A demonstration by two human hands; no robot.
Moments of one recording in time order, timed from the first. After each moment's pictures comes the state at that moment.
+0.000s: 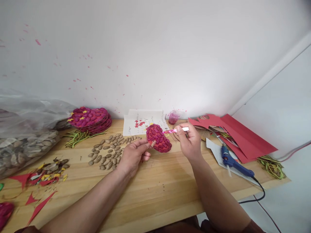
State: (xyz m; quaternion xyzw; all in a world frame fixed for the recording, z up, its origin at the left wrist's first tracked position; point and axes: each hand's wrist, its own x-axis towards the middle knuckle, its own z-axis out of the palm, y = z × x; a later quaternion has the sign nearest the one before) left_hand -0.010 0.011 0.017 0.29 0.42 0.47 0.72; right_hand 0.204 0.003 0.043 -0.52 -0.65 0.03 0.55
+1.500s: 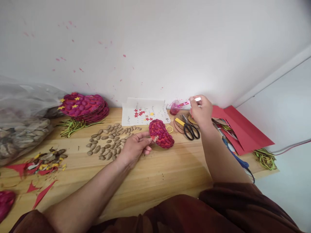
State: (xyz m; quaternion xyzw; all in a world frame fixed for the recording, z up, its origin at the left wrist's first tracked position) left_hand -0.010 0.014 0.015 0.31 0.43 0.40 0.75; right_hand 0.269 0.087 0.080 -0.69 -0.54 -0.01 0.48
